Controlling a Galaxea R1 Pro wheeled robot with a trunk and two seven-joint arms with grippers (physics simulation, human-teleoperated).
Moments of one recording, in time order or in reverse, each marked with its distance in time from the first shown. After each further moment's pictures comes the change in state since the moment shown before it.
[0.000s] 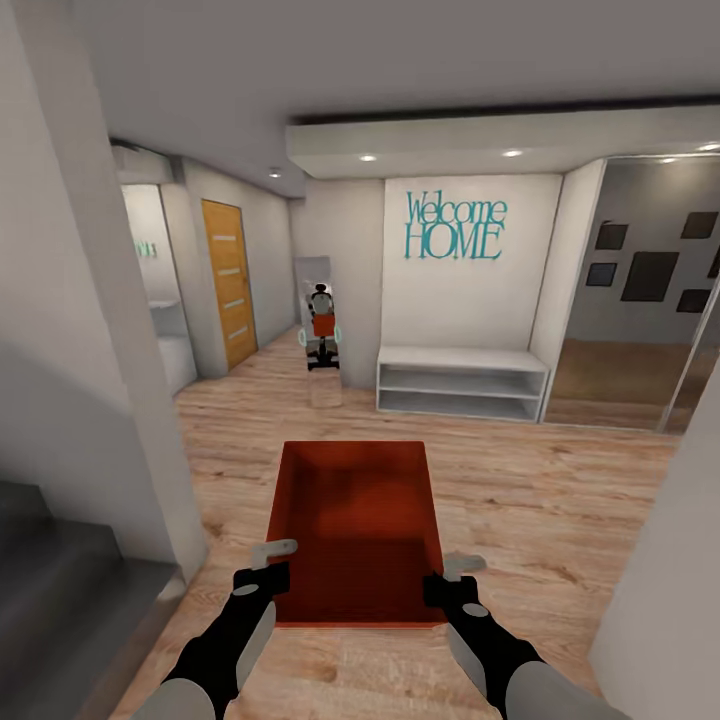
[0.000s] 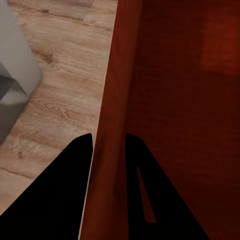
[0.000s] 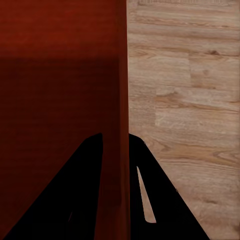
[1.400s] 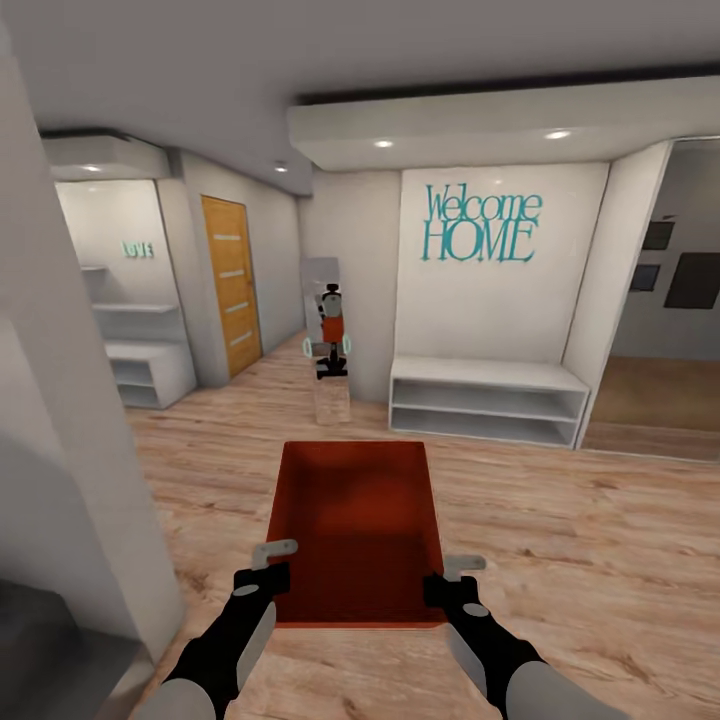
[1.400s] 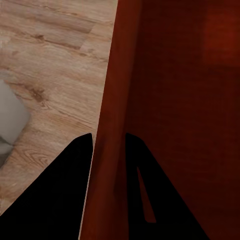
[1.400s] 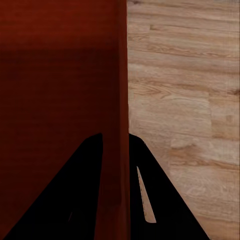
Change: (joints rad) left arm 0.001 -0.002 0.002 0.000 -0.002 0.001 0.001; right arm 0.000 -0.001 -0.001 0.000 0.001 0.002 0.002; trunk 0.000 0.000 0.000
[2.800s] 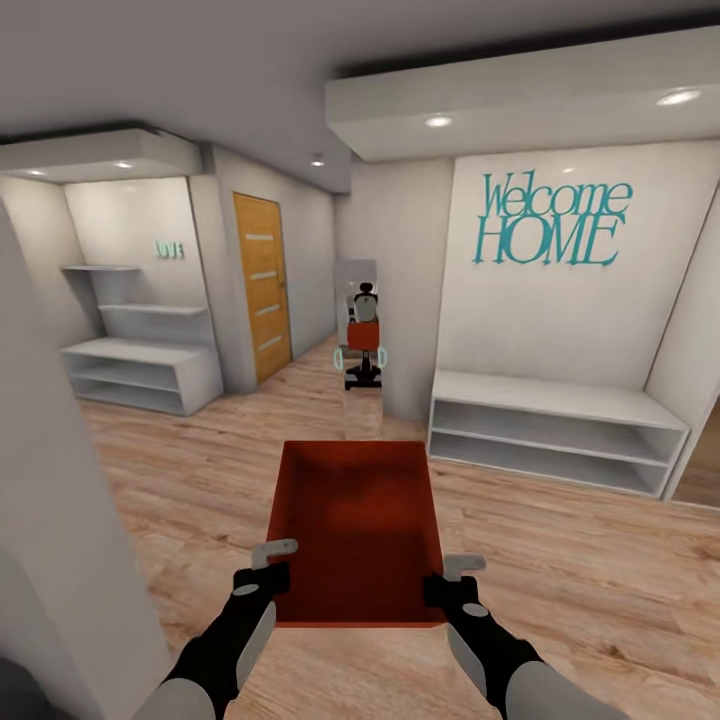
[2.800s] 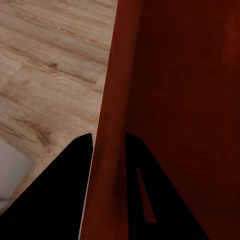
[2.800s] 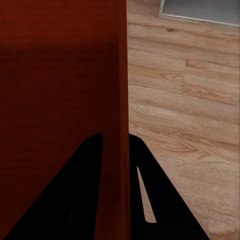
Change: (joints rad) left arm 0.000 0.002 -0.003 -0.001 0.002 -0.001 -0.001; right arm 0.000 0.001 0.002 0.000 -0.002 -0.003 -0.003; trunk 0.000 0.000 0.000
